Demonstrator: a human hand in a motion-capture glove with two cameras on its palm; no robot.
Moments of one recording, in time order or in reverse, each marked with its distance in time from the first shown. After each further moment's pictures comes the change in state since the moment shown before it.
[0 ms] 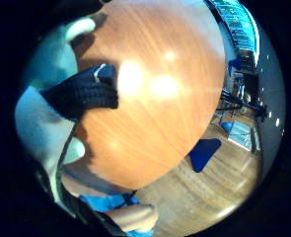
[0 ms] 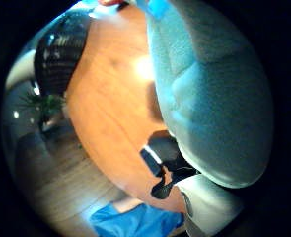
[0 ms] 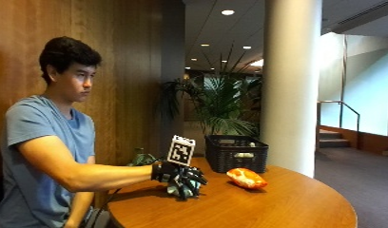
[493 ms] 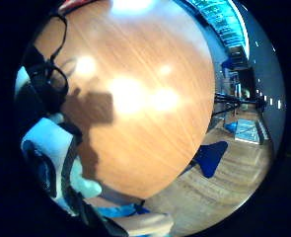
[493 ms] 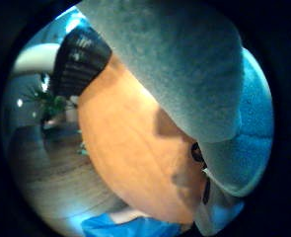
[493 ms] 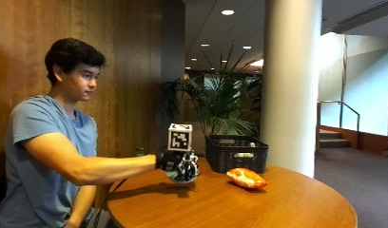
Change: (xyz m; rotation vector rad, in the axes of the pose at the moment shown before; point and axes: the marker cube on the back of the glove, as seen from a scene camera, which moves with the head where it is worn) arm -0.030 -0.004 -0.032 0.233 -0.060 0.038
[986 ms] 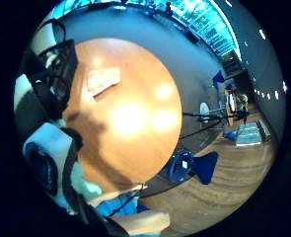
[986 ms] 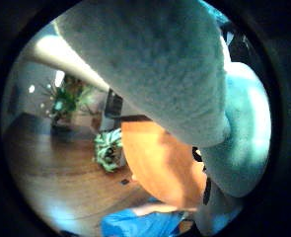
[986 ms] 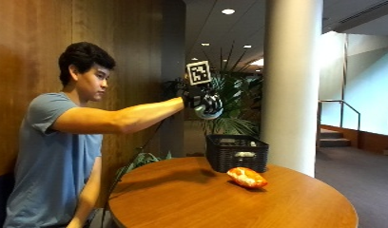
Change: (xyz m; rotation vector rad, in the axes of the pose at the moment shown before) arm -0.076 -0.072 -0.252 0.257 -0.068 -0.018
